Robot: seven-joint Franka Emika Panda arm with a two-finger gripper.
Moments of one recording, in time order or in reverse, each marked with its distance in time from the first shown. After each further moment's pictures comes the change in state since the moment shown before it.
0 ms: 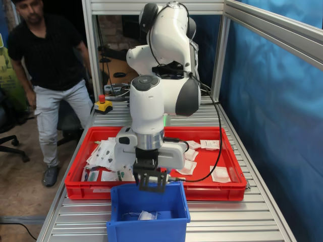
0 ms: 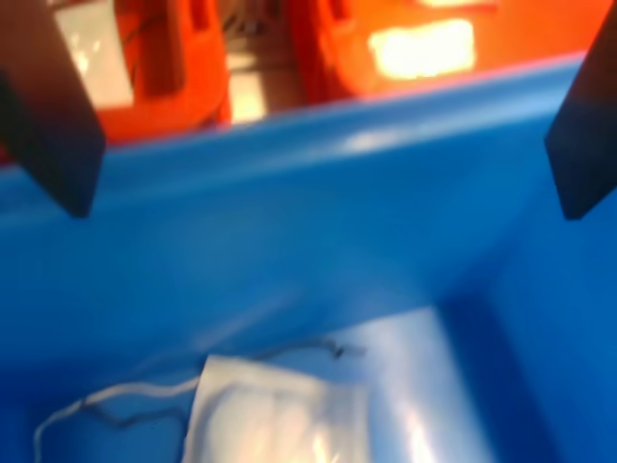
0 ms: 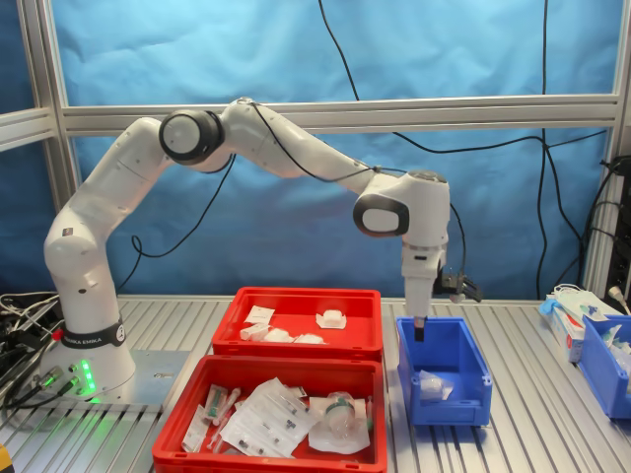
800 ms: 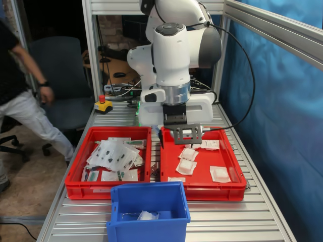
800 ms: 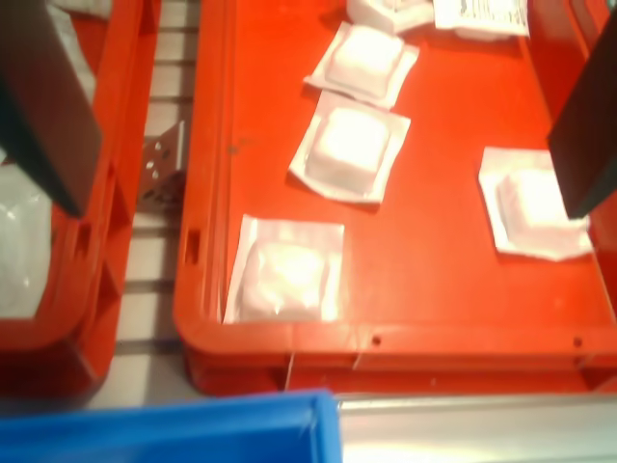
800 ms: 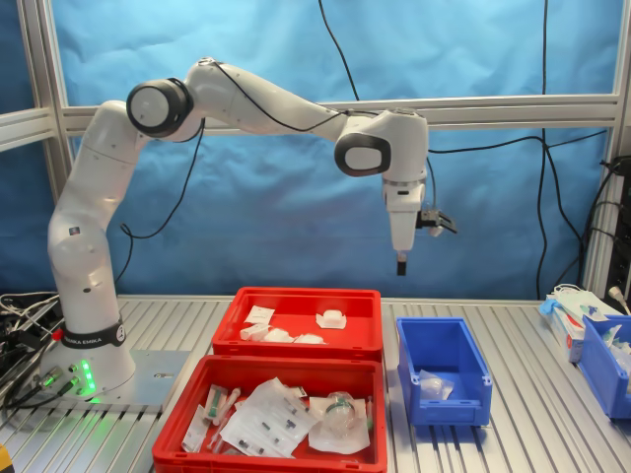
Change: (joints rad) arm 0.127 -0.252 -0.002 -0.096 -0.089 -0.107 -0.010
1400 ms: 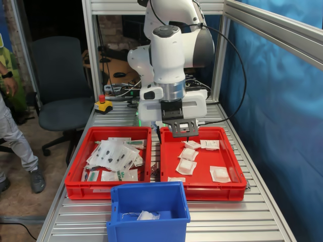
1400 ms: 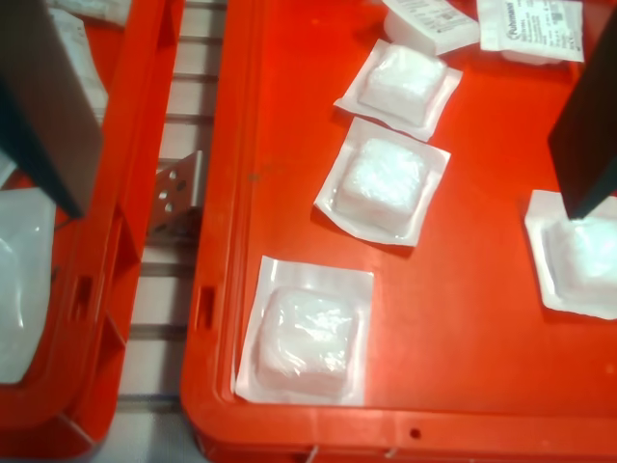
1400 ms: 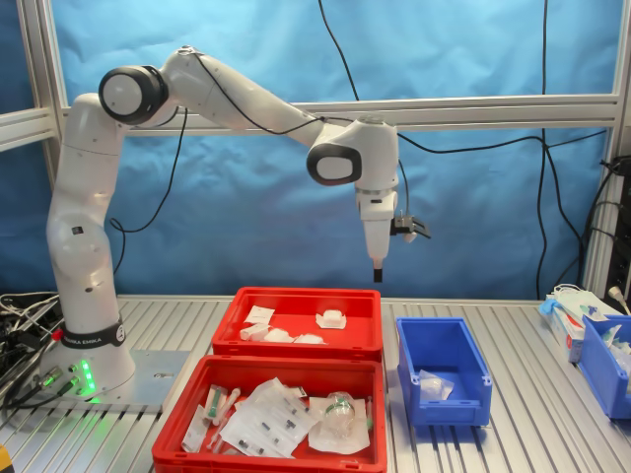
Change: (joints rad) arm 0.053 -0.168 0.000 -0.276 -0.067 0.155 -0.037
